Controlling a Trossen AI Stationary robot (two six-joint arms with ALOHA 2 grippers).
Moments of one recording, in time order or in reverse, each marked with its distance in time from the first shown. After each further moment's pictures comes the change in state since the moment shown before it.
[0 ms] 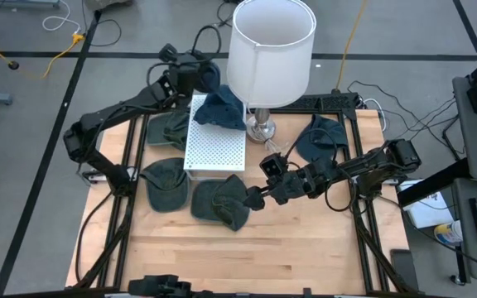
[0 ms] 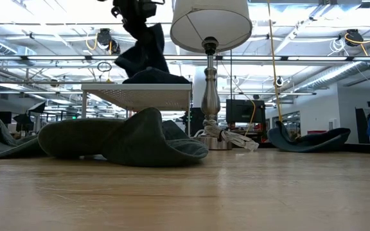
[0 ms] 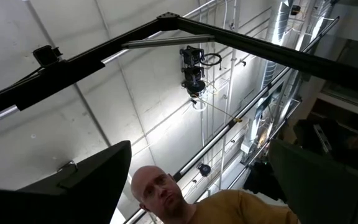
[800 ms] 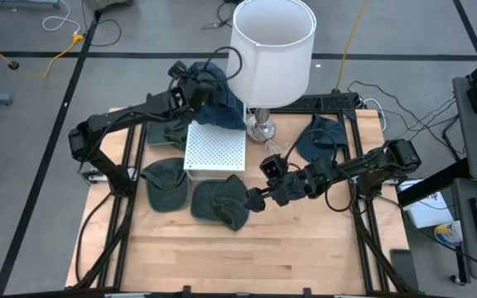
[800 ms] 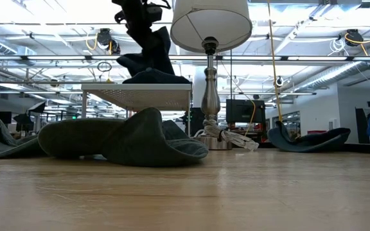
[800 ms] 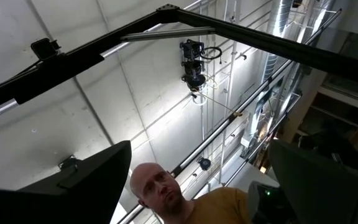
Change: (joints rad) left arm -0.115 0.028 0.000 -0.248 -0.032 -0.285; right arm 0.001 0.000 0.000 -0.002 -0.027 0.000
